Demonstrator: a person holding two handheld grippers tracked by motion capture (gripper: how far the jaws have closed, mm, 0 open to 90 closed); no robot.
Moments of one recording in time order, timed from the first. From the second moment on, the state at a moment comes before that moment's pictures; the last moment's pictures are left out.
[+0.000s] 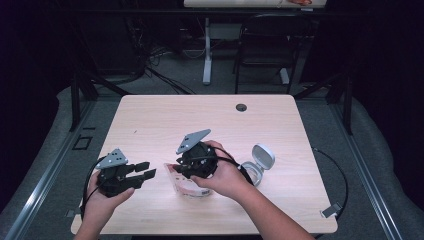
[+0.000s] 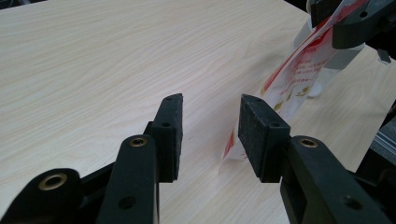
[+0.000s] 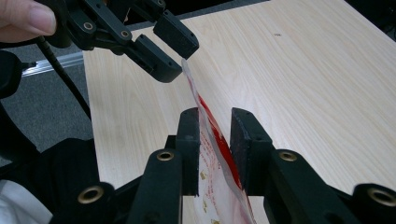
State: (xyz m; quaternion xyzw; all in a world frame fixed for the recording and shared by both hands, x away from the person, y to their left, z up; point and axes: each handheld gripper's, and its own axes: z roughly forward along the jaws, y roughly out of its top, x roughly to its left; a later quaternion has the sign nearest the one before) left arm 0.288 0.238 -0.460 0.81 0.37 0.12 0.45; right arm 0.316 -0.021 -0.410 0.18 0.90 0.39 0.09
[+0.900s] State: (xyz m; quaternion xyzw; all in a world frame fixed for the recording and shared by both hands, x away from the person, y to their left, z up) left arm 0.289 0.238 -0.461 0.81 0.36 0.12 0.45; right arm 0.321 -0.017 -0.411 0.17 0.92 0.35 0.09
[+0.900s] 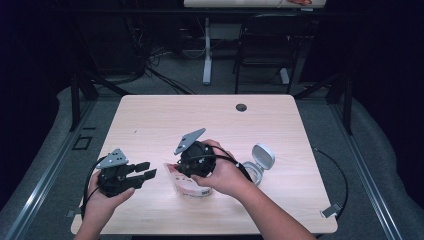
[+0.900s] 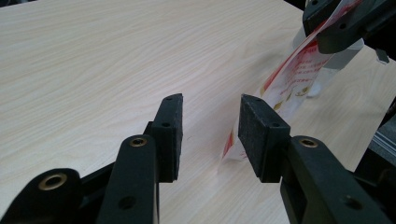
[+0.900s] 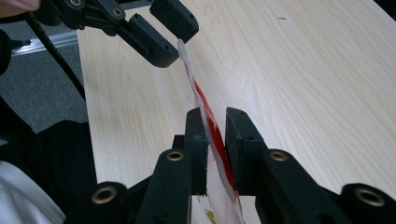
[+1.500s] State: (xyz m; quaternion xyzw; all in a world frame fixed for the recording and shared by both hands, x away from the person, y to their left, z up) left arm 0.289 0.238 -0.461 0.81 0.37 0.11 0.45; right arm 0.324 -0.016 -0.410 0.15 0.93 0.34 0.08
